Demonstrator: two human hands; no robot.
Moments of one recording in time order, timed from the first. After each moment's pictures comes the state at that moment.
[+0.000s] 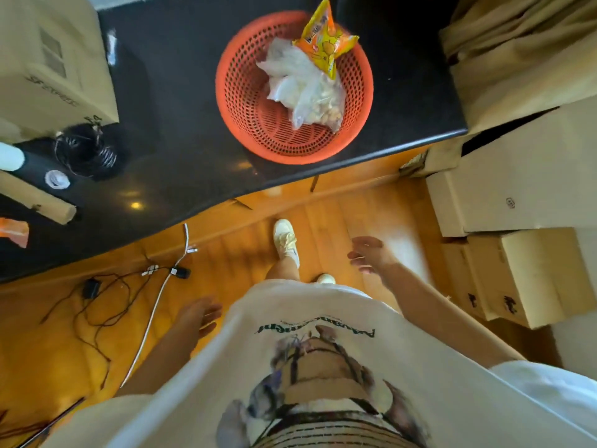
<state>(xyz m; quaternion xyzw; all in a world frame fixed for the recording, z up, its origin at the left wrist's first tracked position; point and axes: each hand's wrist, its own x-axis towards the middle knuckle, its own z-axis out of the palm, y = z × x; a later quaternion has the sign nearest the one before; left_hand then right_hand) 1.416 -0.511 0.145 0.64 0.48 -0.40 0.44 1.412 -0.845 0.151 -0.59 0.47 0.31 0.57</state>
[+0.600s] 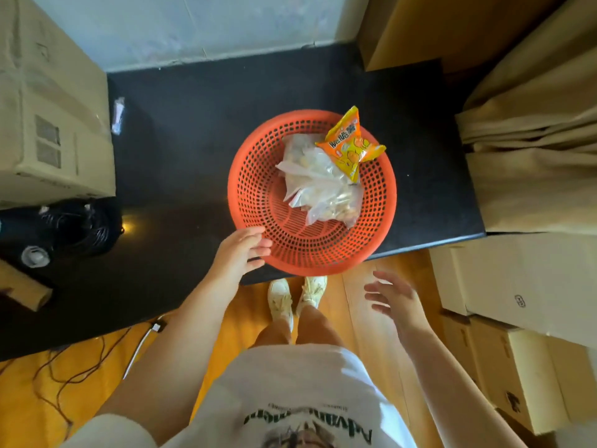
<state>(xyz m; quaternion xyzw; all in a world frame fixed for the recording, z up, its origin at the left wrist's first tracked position) 1.690 -0.644 0.163 0.65 0.32 -0.34 0.60 1.563 -0.881 0.163 -0.60 0.51 0.17 0.60</state>
